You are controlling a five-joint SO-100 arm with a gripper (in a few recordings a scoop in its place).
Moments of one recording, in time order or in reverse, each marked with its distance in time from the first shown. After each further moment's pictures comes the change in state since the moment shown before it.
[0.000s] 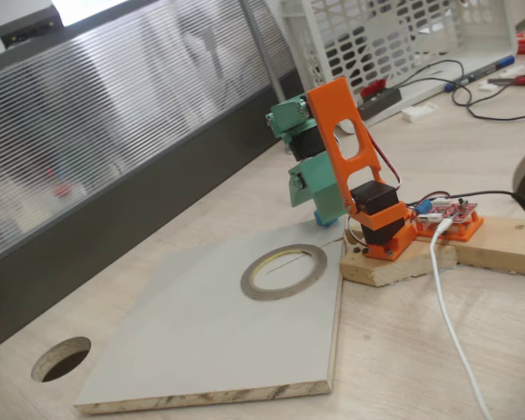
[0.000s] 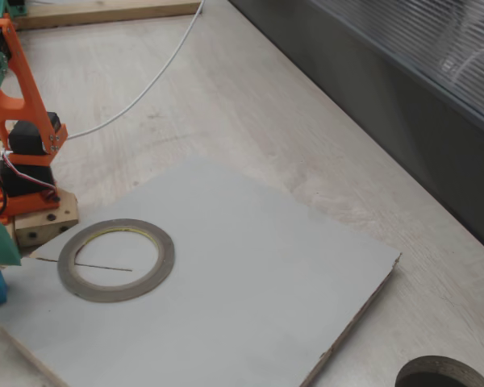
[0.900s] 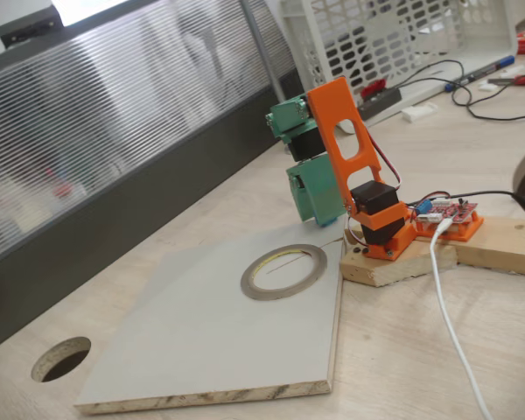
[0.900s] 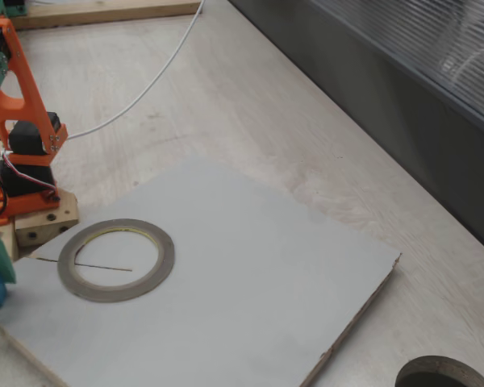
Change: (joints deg) arm 0.2 0.0 0.0 -8.2 -0.3
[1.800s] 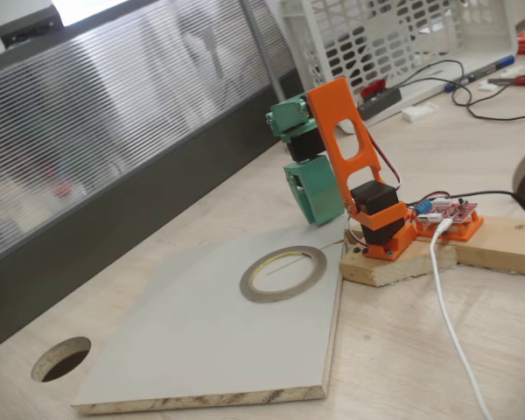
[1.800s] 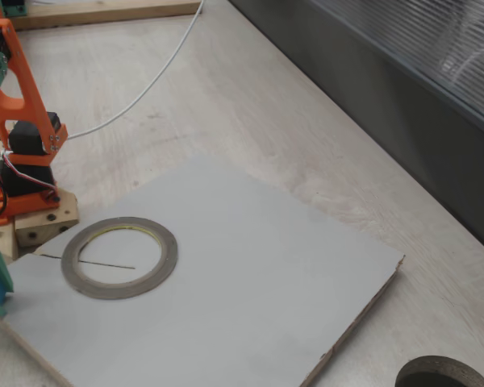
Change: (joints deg) arm 0.1 0.0 -0.5 -4.1 -0.1
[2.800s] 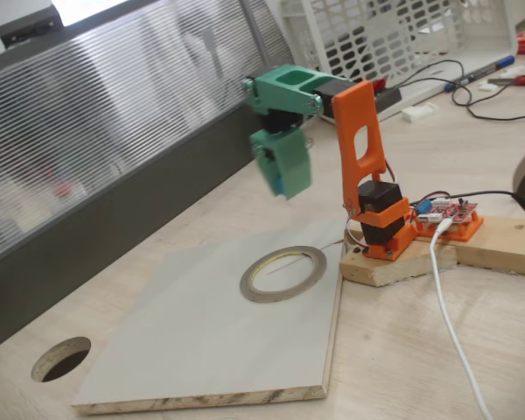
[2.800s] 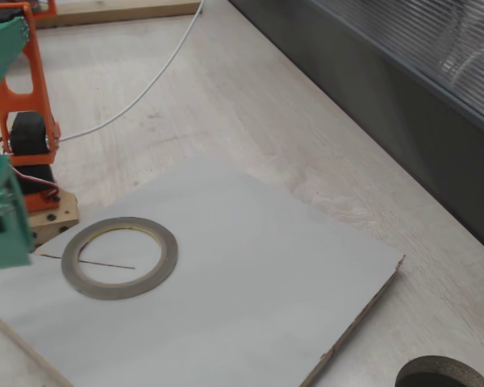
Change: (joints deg) arm -18.8 21.7 0.0 0.4 0.0
